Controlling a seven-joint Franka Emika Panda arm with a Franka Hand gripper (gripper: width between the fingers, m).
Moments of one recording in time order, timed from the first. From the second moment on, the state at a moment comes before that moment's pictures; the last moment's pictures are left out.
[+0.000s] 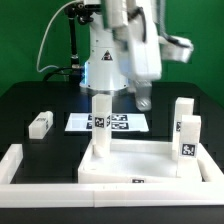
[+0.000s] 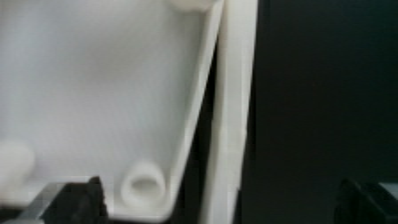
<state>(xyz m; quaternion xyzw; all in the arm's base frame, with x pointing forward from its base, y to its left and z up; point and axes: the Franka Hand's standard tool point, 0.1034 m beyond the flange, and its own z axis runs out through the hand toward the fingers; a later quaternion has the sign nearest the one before) 0.622 -0.024 0.169 -0.78 0.62 -0.04 0.11</state>
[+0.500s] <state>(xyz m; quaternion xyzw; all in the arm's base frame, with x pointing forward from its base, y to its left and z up) 0.621 -0.043 0.178 -0.87 0.48 -0.07 0.11</state>
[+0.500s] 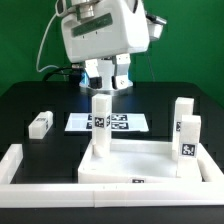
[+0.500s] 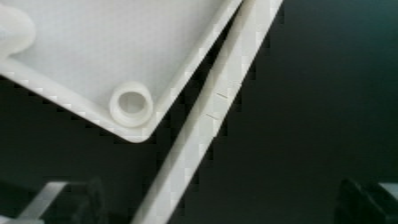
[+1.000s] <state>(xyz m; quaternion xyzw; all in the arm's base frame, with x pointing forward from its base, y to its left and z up) 0.577 -0.129 0.141 -0.96 0.26 -0.07 0.08</state>
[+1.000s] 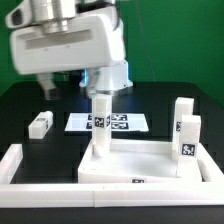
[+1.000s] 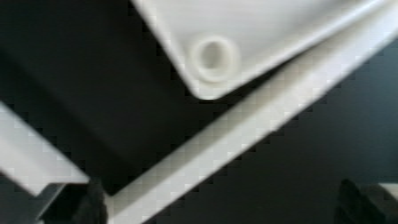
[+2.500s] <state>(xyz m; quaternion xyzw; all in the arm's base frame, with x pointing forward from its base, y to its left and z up) 0.504 -0.189 0.074 -0.96 0.09 0.25 0.09</state>
